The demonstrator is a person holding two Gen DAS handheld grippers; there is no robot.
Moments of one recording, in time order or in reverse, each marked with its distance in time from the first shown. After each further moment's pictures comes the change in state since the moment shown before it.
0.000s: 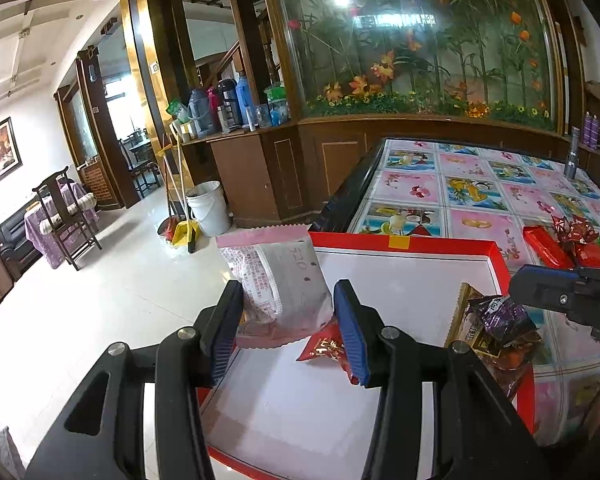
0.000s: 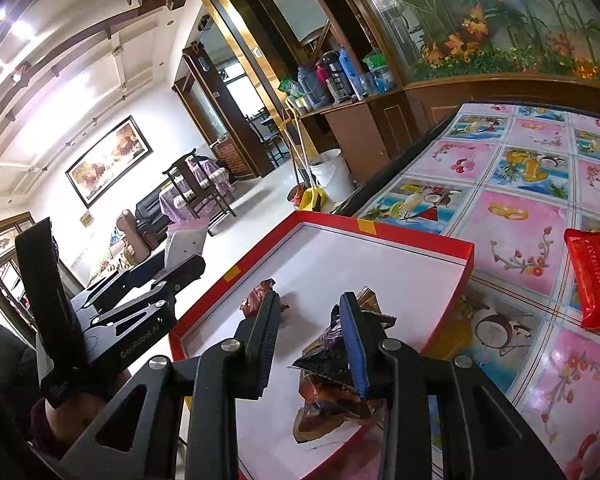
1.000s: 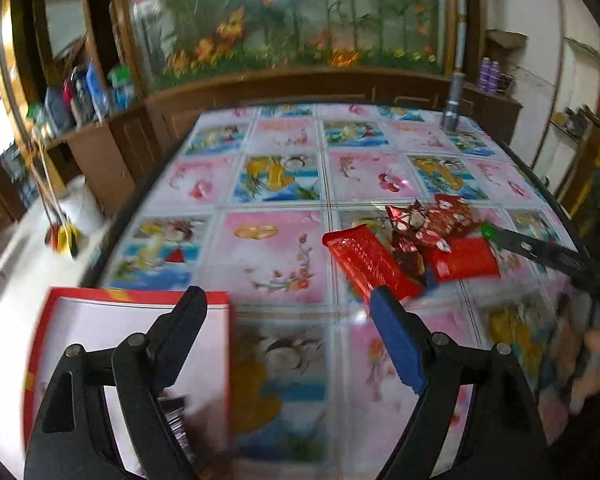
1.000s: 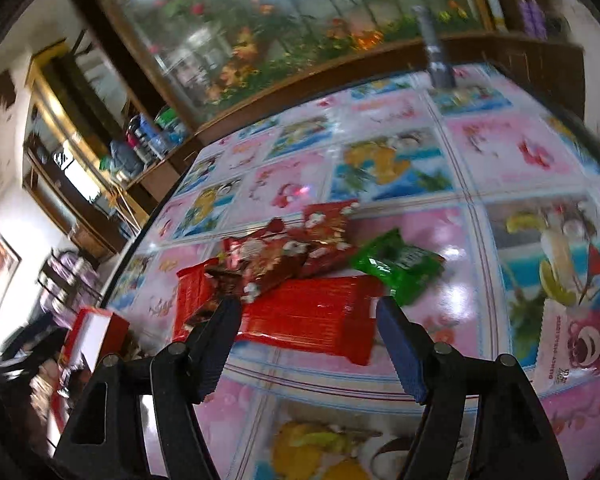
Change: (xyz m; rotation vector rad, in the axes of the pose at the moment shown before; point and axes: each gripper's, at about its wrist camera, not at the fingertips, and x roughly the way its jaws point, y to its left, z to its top) left arm 0.027 -0.215 0.071 0.175 0.201 -0.396; right arm -0.170 -0.250 -0.018 0.421 -0.128 -0.486
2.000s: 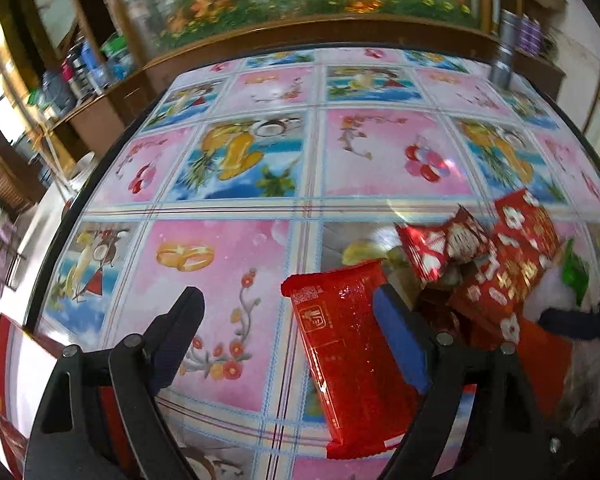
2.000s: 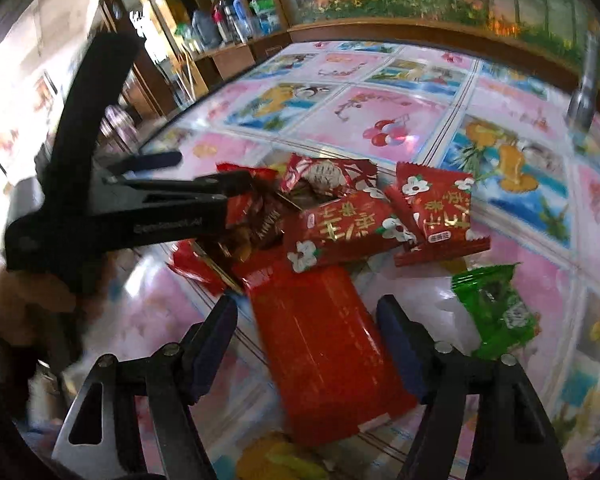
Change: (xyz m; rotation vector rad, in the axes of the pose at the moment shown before) left arm 0.128 -0.069 0.037 0.038 0.160 0.115; right arm 0.068 0.039 -0.002 -0.502 0.308 0.072
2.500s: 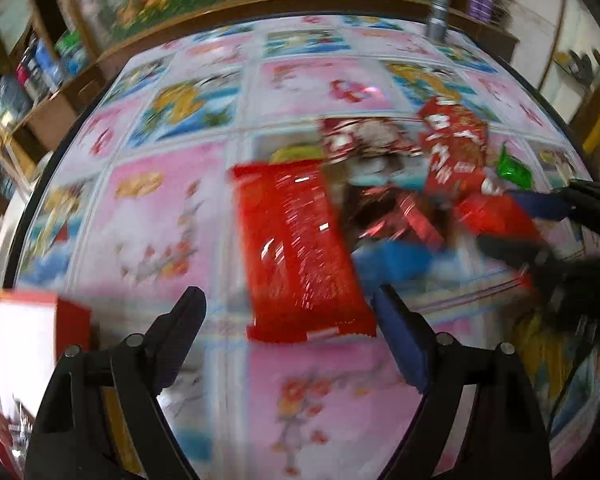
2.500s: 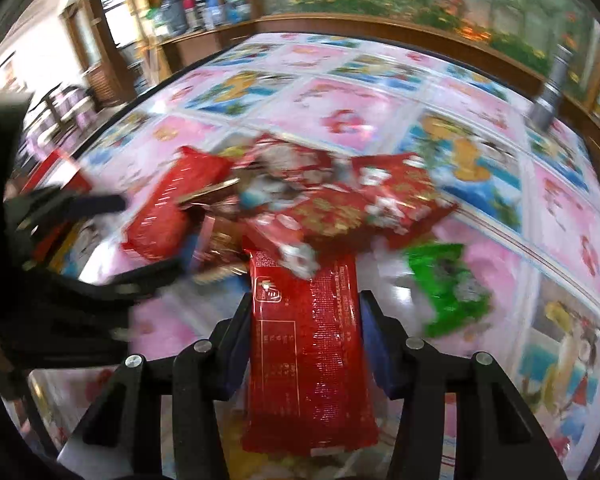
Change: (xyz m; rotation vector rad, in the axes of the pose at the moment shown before) left arm -0.022 -0.004 -0.052 0.068 0.075 -0.131; right arm -0.007 -0.010 -0.009 0.043 0.023 -0.180
